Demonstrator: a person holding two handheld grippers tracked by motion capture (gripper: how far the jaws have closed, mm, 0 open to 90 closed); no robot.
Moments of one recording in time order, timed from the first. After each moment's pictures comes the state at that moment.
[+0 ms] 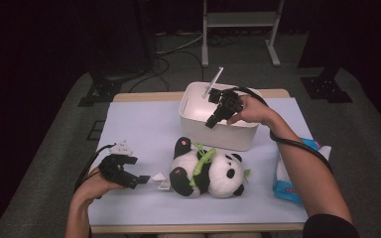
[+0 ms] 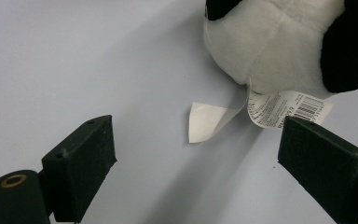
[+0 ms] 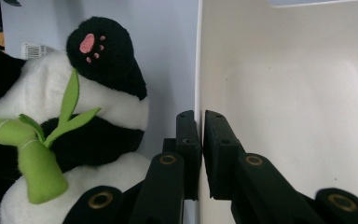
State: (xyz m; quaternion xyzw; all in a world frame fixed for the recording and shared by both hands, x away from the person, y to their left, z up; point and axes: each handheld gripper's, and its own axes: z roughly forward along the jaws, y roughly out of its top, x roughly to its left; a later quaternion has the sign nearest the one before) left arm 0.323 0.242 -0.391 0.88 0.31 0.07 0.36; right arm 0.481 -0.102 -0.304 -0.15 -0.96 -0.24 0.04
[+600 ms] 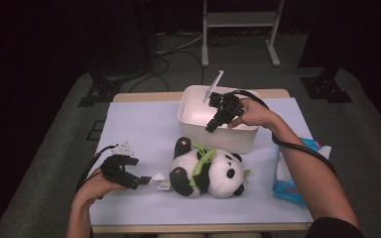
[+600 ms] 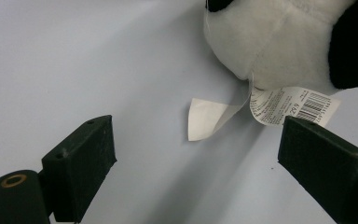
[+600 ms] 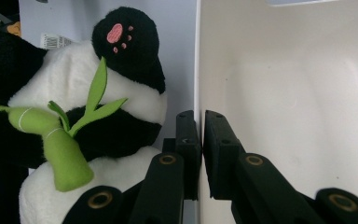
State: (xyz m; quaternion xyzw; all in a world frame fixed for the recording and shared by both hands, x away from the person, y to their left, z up) left arm 0.325 0.239 -0.397 0.88 0.32 0.06 0.35; right arm 0.468 -0.102 -0.305 -0.13 -0.96 -0.24 0.04
